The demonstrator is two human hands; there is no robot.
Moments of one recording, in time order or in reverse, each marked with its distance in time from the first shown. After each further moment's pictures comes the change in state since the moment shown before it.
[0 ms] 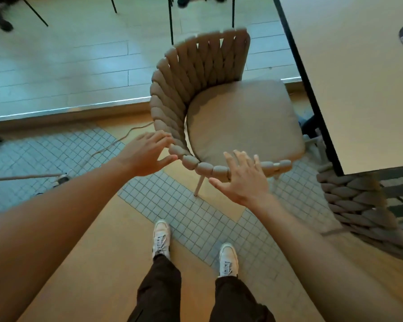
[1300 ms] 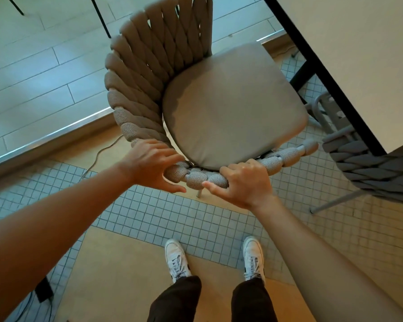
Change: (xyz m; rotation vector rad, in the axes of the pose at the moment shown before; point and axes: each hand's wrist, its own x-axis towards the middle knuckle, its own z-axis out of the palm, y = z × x) left_hand 0.151 -0.065 0.069 0.047 0.223 0.775; right_hand 0.080 -0.002 0.062 -0.069 0.488 0.001
